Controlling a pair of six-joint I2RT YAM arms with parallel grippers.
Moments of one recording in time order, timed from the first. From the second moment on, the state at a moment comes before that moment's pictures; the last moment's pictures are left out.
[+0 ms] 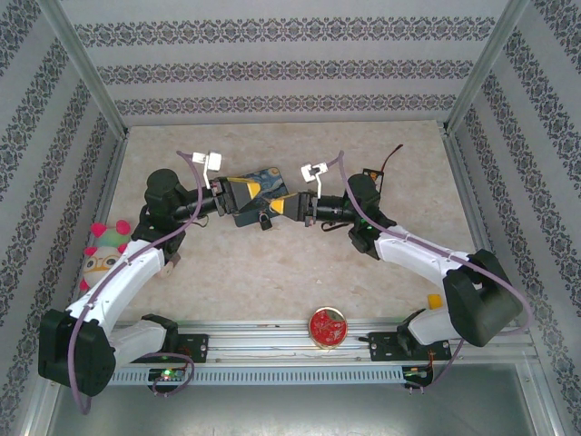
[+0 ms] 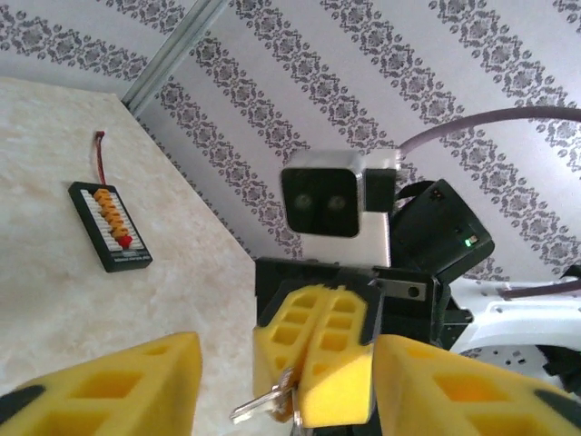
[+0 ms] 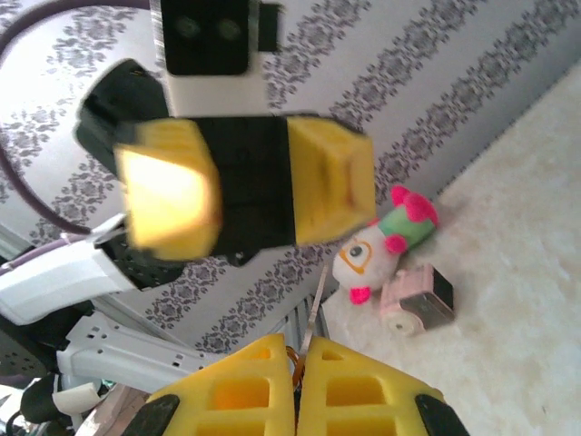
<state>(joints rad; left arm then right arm) -0.25 1.12 0.78 0.35 0.87 -0.77 0.58 1.41 0.78 0.64 -0.88 0.88</state>
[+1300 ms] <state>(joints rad) -0.71 1.47 0.71 0.05 -0.34 -0.80 0.35 1.20 0.40 0.39 -0.61 0.81</state>
